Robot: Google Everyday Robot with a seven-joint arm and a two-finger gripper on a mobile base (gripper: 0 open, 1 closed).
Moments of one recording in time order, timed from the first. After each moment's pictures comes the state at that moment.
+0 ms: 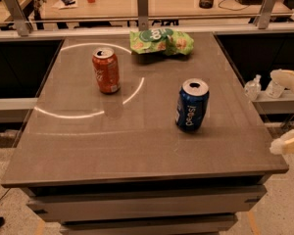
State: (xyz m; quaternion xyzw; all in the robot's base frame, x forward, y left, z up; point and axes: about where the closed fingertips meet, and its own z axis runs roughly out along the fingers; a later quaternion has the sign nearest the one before) arm 0.422 -0.244 0.932 -0.49 0.70 0.25 0.45
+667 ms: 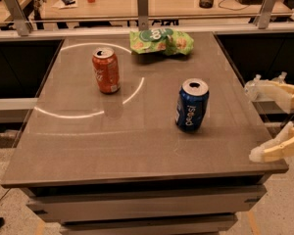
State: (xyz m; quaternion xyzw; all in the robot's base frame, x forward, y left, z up) arm 0.417 -0.216 0.912 -0.46 0.69 0.28 0.49
